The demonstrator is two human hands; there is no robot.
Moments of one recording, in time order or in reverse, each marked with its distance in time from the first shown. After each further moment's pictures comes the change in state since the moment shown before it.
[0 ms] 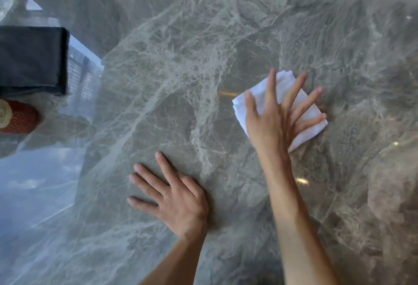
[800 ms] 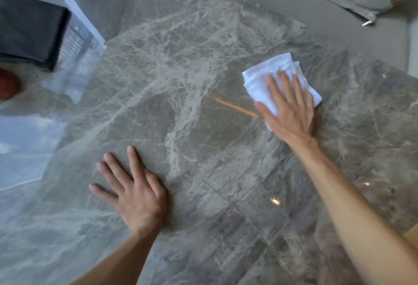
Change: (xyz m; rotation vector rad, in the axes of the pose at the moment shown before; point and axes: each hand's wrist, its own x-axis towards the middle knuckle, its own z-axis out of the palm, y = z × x) left_hand -0.003 0.005 -0.003 0.028 0.012 -0.048; right_hand 0.143 0.079 -0.026 -0.381 0.012 -0.687
